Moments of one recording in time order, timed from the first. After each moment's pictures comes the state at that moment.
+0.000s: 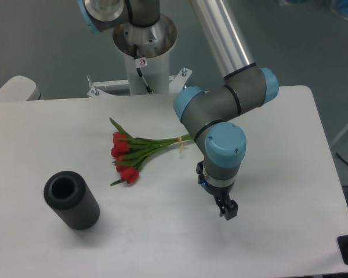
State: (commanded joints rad) arm 2.48 -2.13 -1.49 -1.04 1.58 1.58
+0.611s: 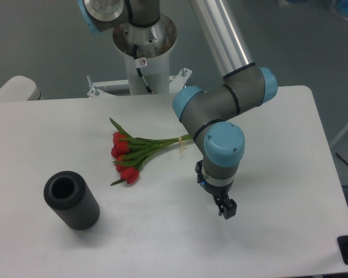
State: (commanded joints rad) arm 2.47 -2.12 -1.51 -1.04 1.58 1.55
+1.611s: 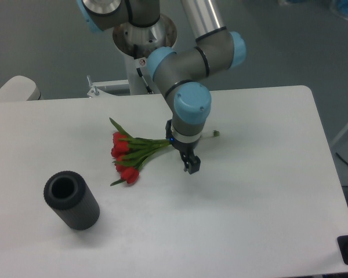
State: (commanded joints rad) arm 2.46 -1.83 -1.97 -1.03 1.54 1.60
